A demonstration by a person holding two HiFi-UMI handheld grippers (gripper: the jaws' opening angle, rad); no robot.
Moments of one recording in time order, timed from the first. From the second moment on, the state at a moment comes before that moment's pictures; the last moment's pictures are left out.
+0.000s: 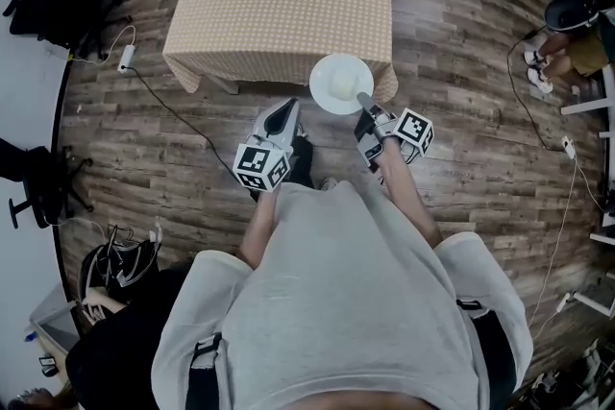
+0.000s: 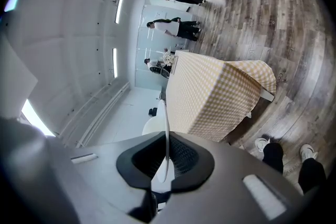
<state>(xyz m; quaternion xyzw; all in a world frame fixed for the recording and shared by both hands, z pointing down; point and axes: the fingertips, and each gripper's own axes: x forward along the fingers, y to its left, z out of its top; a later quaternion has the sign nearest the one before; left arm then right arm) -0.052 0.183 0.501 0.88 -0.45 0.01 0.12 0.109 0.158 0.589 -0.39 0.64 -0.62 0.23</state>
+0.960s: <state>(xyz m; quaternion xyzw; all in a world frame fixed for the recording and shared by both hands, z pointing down) -0.064 0.053 0.517 0.89 -0.44 0.00 0.13 0.101 0.041 0.604 -0.41 0.63 -0.62 0.23</state>
